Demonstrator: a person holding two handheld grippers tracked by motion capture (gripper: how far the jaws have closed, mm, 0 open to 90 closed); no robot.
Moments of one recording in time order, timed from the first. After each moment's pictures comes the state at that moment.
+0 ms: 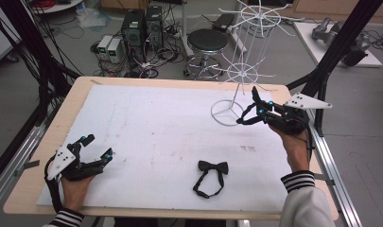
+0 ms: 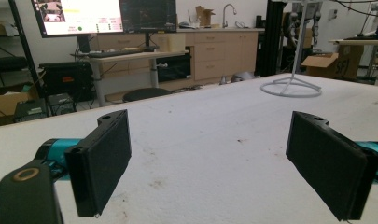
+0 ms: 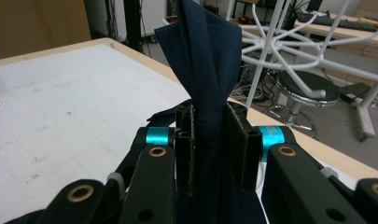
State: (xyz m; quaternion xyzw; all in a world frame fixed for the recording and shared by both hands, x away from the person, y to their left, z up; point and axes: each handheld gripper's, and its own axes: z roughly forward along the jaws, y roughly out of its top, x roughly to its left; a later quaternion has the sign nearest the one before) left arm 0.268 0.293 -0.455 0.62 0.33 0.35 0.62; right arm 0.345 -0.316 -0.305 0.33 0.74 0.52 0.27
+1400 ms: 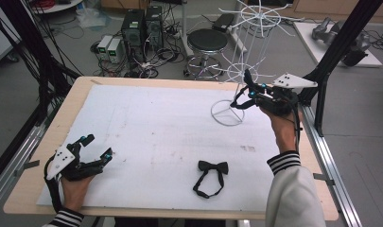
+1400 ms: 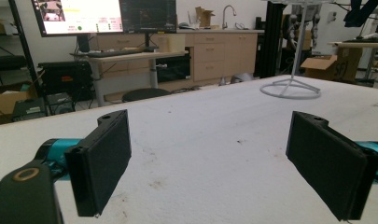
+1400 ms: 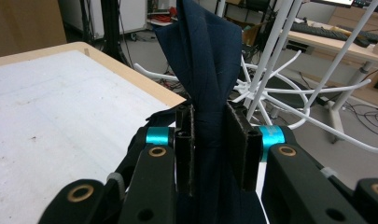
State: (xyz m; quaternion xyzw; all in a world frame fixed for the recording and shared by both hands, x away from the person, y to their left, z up) left arm 0.269 0.294 -0.455 0.62 0.33 0.34 0.62; right arm 0.381 -0.286 -0.278 0.34 0.74 0.49 0.31
